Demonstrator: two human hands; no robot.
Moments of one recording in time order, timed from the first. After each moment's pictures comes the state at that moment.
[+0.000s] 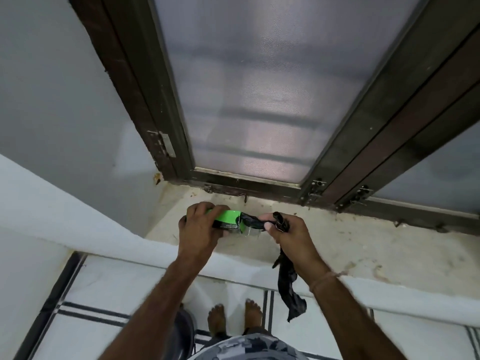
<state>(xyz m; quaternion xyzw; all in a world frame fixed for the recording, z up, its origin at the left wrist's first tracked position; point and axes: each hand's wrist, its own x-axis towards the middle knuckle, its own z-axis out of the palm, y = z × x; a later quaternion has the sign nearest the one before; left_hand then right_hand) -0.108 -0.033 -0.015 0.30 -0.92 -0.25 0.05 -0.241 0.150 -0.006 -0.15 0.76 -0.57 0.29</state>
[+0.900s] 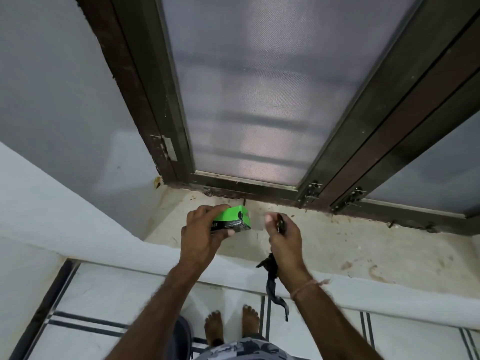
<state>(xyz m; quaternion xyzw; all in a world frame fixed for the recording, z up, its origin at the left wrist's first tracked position) -0.102 -0.032 -0.010 0.30 -0.87 -0.38 0.11 -0.210 0.133 -0.010 -0.05 0.75 -0.63 0.21</state>
